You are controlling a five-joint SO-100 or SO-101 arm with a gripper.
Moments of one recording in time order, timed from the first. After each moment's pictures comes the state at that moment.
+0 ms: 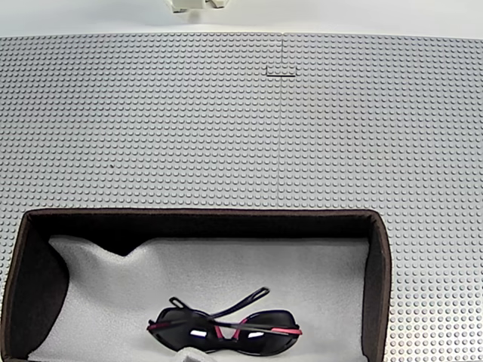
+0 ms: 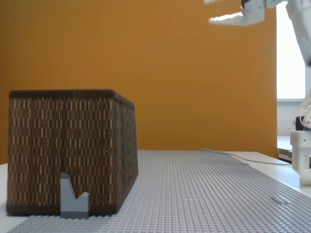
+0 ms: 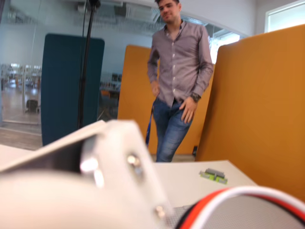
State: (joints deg) arm 3.9 118.2 49.5 85.1 -13.4
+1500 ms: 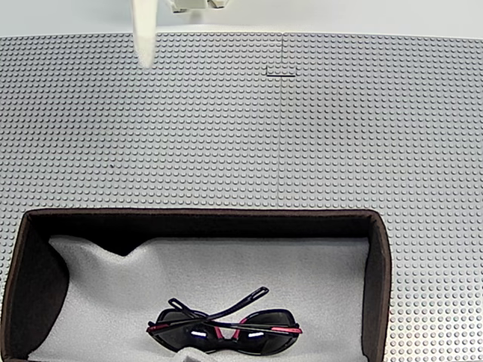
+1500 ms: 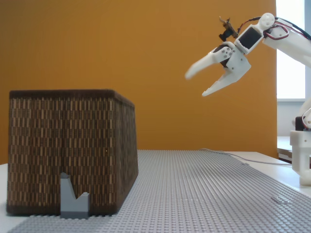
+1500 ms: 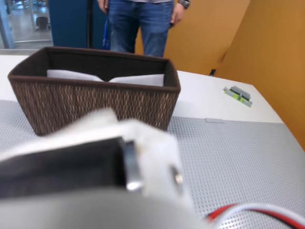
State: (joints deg) arm 1.1 126.3 95.9 73.8 -3.1
